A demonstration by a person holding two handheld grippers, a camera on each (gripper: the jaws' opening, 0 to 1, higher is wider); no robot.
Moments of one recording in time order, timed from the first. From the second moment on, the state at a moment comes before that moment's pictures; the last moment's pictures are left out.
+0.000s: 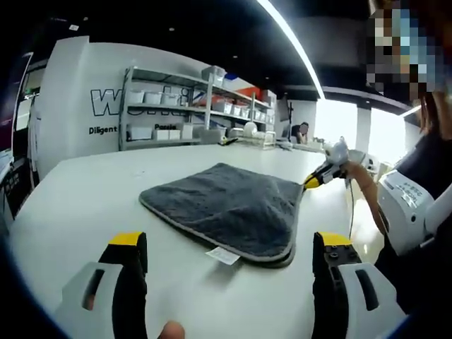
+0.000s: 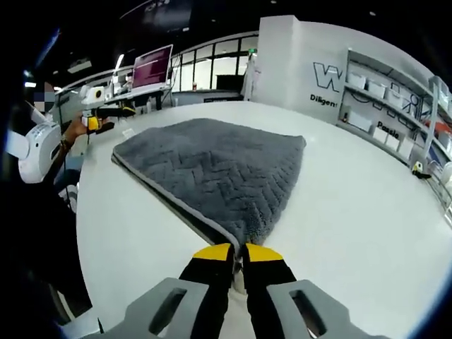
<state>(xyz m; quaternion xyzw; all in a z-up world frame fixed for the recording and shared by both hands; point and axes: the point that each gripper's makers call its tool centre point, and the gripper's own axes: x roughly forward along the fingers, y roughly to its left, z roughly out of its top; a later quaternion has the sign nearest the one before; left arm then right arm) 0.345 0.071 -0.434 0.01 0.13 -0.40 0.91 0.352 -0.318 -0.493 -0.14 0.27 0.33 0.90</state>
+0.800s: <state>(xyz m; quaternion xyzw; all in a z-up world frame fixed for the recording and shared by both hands) 0.345 0.070 -0.440 0.01 0.15 -0.40 0.90 0.347 -0.309 -0.471 -0.11 0.23 0.33 0.91</state>
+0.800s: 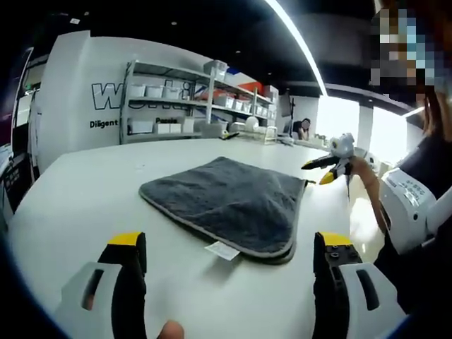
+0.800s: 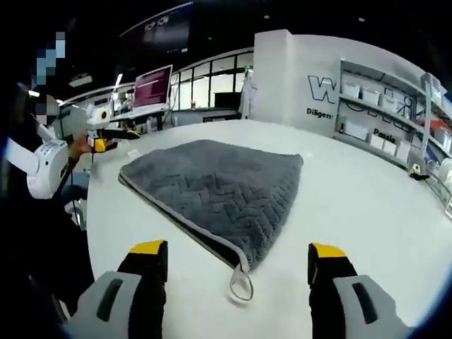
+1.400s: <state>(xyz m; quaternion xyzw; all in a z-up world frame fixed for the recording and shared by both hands) 0.354 0.077 -0.453 0.00 0.18 -0.38 0.91 0.352 -0.319 -0.471 -0.09 0.24 0.29 0.92</state>
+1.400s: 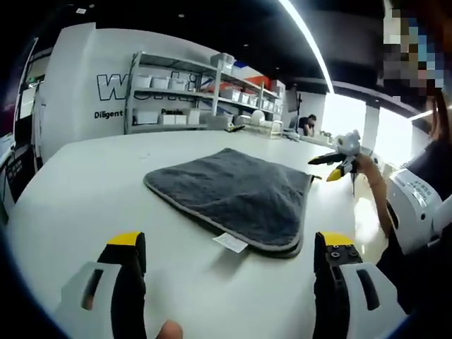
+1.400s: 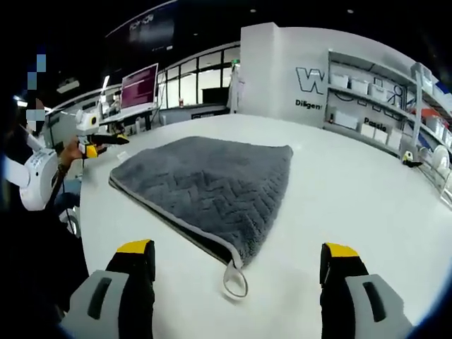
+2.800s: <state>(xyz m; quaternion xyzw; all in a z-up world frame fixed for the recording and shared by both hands) 0.401 0.036 -0.492 0.04 0.25 -0.40 0.88 0.348 -0.310 -0.475 -0.08 0.24 0.31 0.91</state>
